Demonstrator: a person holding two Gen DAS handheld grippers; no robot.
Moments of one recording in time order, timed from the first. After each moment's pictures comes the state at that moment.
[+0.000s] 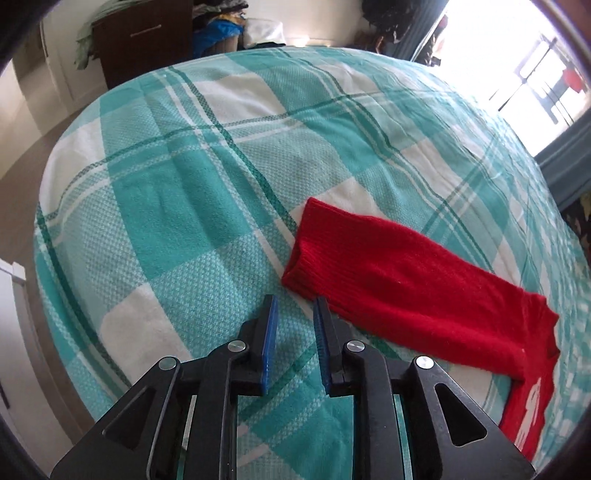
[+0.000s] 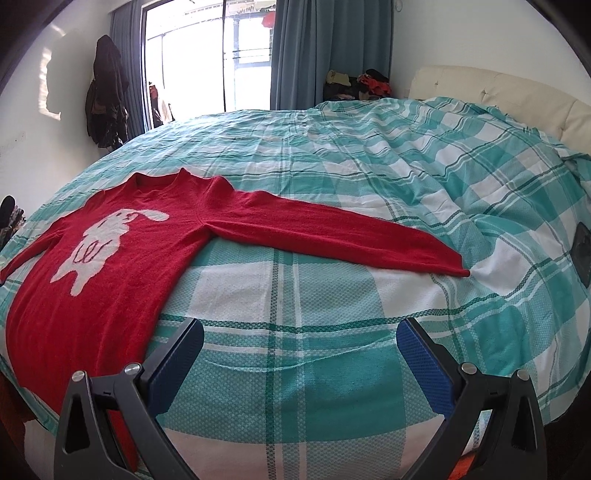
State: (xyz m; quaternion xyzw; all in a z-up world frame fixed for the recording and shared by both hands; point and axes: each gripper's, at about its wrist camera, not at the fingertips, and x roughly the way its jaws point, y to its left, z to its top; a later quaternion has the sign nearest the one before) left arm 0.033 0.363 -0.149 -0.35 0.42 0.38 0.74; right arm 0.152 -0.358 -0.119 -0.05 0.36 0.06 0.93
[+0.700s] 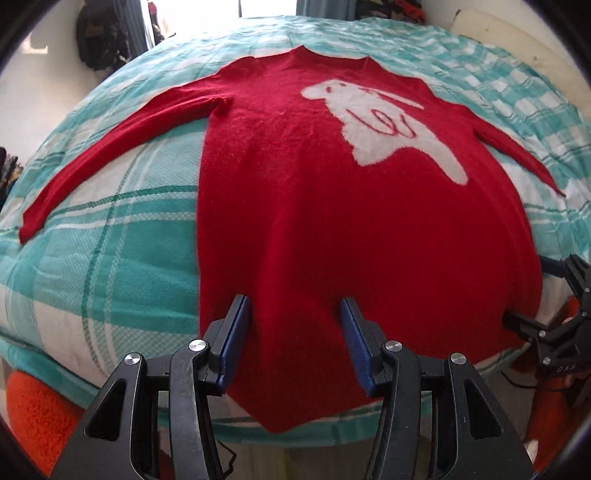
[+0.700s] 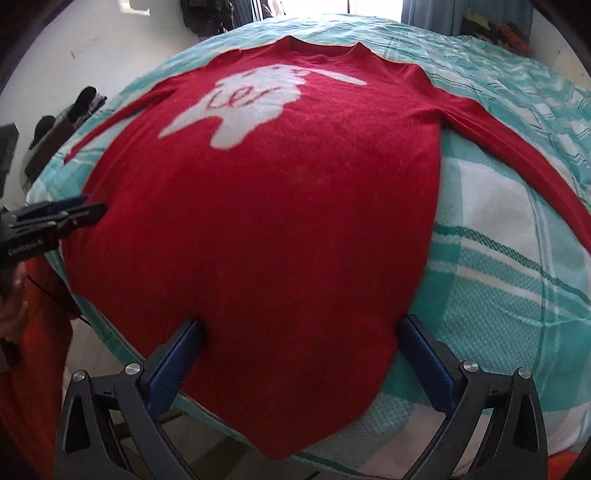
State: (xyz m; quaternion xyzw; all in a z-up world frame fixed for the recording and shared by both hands) left arm 0.055 0.034 -0.156 -0.04 0.52 0.04 0.85; right arm 0.123 -0.204 -0.202 -0.15 0.52 0.25 0.80
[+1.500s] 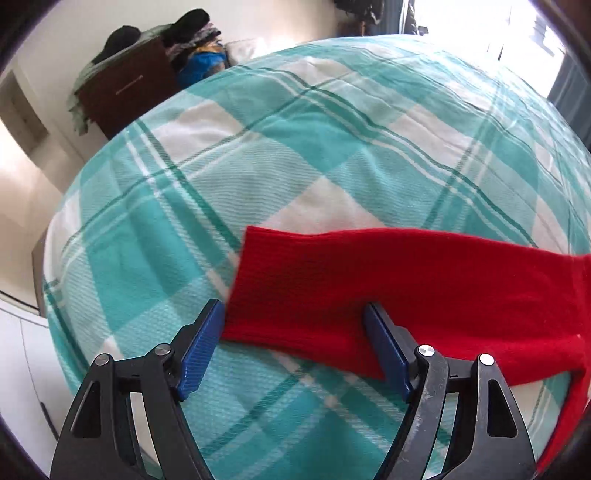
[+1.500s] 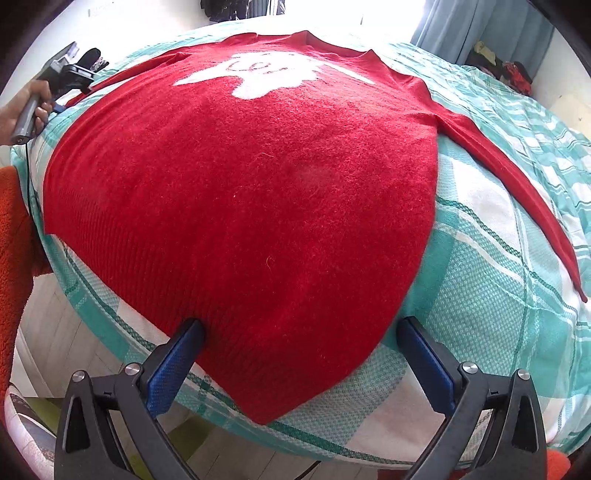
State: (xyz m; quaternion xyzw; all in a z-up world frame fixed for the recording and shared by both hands) left arm 0.089 0.362 -0.171 -0.22 0.48 0.42 0.73; right arm 0.105 -0.199 -0.215 -0.22 0.49 0.23 0.81
